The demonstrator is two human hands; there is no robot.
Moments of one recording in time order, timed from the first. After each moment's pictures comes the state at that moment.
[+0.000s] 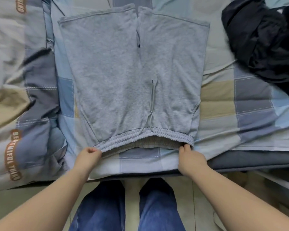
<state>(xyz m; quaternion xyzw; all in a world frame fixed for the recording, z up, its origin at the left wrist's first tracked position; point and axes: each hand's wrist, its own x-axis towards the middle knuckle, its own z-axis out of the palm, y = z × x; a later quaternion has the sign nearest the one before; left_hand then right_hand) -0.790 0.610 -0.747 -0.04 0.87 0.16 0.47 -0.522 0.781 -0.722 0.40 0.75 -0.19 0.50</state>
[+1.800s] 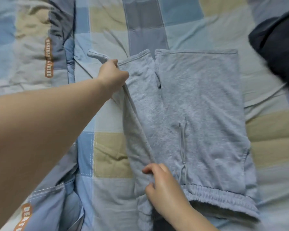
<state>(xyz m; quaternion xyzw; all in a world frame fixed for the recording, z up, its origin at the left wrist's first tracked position) -0.952 0.934 -0.702 0.30 0.86 0.27 0.31 -0.708 0.781 -0.741 0.46 0.69 -0.56 0.09</state>
